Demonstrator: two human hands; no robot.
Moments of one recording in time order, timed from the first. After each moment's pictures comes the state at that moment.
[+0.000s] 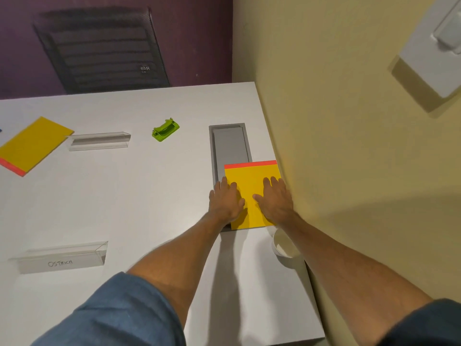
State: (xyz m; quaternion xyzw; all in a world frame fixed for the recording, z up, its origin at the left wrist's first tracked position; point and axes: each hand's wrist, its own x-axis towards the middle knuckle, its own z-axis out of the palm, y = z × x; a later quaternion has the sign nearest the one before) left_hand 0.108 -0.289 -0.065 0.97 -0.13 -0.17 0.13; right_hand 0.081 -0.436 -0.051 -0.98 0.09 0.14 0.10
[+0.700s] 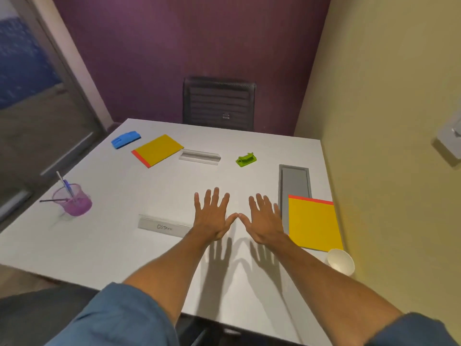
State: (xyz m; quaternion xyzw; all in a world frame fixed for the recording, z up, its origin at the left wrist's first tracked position) left_hand -0.017 -0.067 0.046 1.00 -0.02 -0.03 -0.01; right_hand -0.001 -0.230 0.043 -0.98 -0.12 0.09 0.09
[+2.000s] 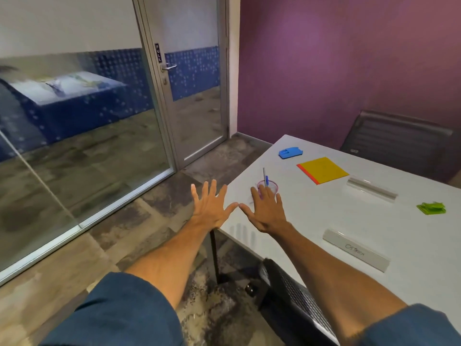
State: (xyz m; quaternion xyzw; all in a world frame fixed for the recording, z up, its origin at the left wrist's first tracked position) left_hand -0.265 0.497 0.117 0.97 0.25 -0.02 0.01; right_hand -0.169 0.355 0.095 -0.94 -0.34 0.03 0.09
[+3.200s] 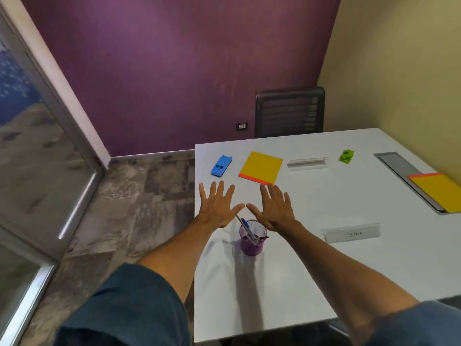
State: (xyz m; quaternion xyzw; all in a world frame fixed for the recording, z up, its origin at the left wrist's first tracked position) left_hand 0.087 0.627 0.090 0.98 -0.18 -0.04 -0.01; right_hand 0.043 0.450 0.078 -0.99 0.05 0.03 0.11
